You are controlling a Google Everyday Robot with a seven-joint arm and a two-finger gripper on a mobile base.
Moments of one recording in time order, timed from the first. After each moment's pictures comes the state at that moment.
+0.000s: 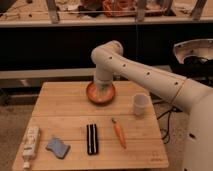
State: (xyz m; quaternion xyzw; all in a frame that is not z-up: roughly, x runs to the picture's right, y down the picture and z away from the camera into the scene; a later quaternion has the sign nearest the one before) arm -0.025 0.038 0.736 -0.33 -0.12 -0.09 0.93
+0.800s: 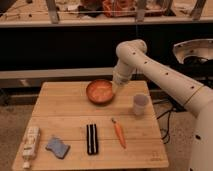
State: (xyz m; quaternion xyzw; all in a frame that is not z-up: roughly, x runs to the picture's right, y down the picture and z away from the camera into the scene) arm 0.078 0.016 0.770 -0.33 -0.13 -0.01 0.94
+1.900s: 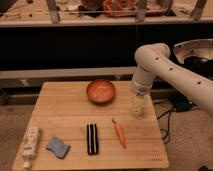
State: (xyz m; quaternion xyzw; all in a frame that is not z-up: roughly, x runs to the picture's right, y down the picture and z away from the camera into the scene) arm 0.136 0.083 0.674 -0.39 -0.05 0.07 0.92
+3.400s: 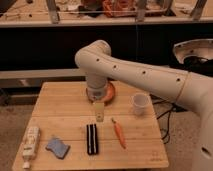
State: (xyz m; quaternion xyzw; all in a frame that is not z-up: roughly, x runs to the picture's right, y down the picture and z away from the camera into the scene) arm -0.035 0.080 0.651 -0.40 0.00 -0.04 0.92
